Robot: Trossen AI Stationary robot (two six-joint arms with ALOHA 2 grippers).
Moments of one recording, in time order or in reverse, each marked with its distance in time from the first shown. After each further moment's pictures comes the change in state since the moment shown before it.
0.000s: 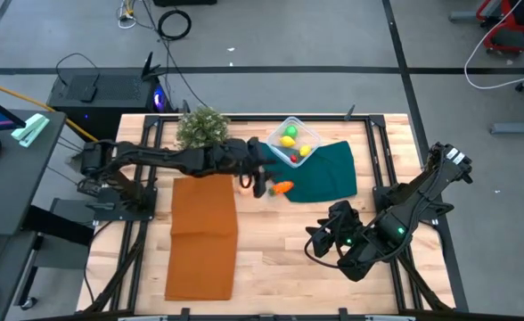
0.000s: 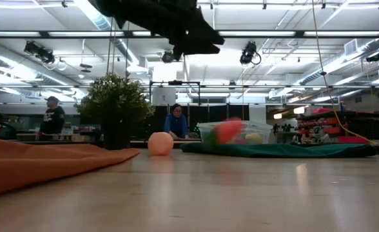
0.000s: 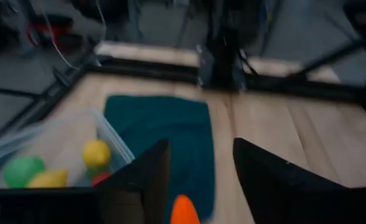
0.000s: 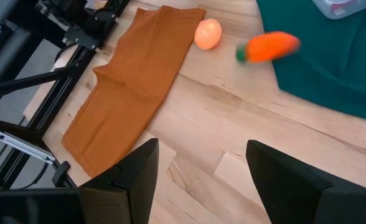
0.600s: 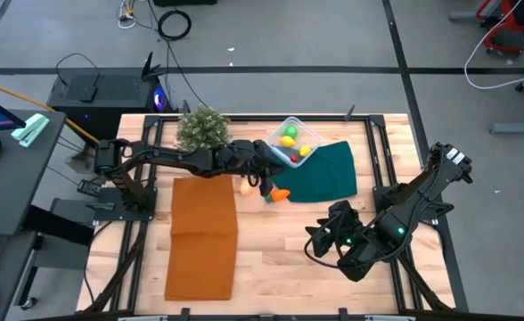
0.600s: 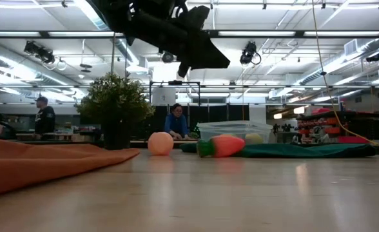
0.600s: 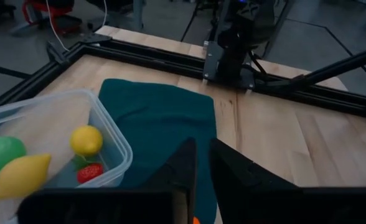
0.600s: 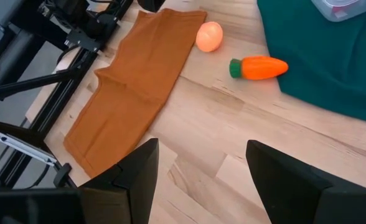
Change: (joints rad) left arm 0.029 0.113 -0.002 0.109 0.027 -0.094; right arm 0.000 0.000 0.000 0.006 0.010 -0.004
